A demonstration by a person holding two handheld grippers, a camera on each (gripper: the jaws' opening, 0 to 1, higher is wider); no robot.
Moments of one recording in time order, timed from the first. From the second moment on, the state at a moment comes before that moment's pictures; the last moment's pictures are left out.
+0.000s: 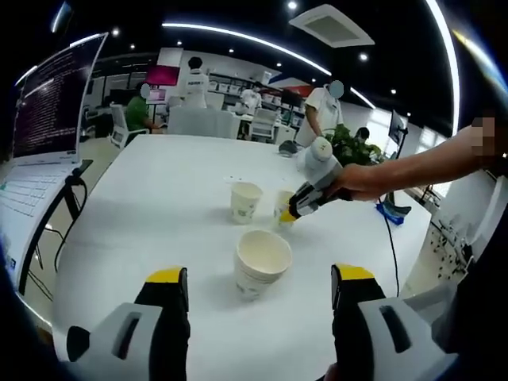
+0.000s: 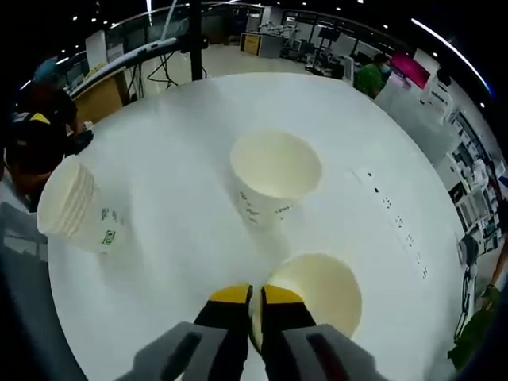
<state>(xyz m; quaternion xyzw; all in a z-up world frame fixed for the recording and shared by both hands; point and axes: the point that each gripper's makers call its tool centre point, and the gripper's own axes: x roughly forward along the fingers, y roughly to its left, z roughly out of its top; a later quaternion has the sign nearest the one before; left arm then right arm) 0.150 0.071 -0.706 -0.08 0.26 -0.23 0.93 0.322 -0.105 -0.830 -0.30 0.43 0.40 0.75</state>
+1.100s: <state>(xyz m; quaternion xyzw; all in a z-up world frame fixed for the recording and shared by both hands) 0.141 0.076 -0.701 -0.07 0.26 -0.25 0.93 0.306 -0.108 -0.783 -0.33 0.37 0.41 0.76</state>
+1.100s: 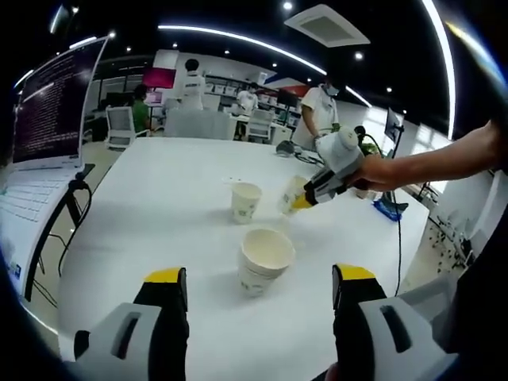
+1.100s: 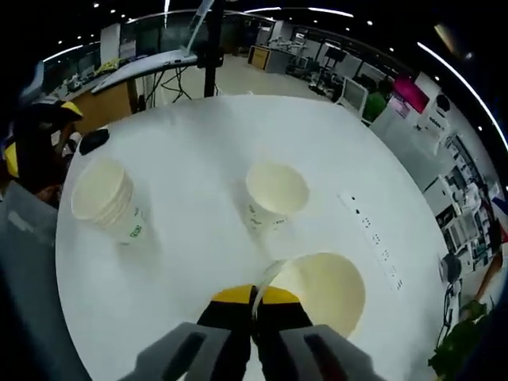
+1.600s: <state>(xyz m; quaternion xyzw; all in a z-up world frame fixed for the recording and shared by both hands) 0.136 0.068 -0.696 -0.06 0.25 -0.27 0.93 0.273 -0.101 -0.753 -0.35 0.35 0.43 0.76</state>
